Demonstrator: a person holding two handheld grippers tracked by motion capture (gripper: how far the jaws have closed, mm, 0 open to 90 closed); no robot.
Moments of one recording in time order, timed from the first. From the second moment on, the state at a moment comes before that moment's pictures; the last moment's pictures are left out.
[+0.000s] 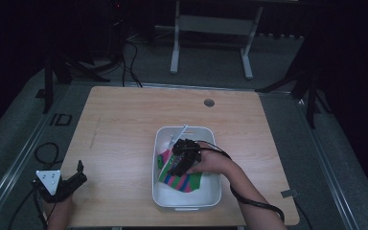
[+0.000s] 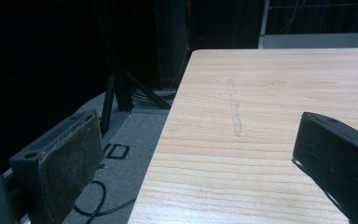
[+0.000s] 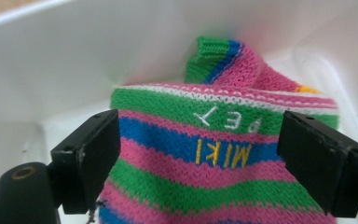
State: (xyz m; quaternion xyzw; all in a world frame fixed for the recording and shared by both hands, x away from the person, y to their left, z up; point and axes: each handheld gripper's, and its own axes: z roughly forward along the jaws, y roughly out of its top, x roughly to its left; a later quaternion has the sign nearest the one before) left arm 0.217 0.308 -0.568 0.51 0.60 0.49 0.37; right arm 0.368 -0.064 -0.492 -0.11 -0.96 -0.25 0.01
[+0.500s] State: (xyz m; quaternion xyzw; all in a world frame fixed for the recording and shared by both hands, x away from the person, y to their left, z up) left arm 0.217 0.308 -0.568 0.51 0.60 0.49 0.37; right arm 0.364 -0.041 -0.525 -0.11 -0.98 -0.17 -0.02
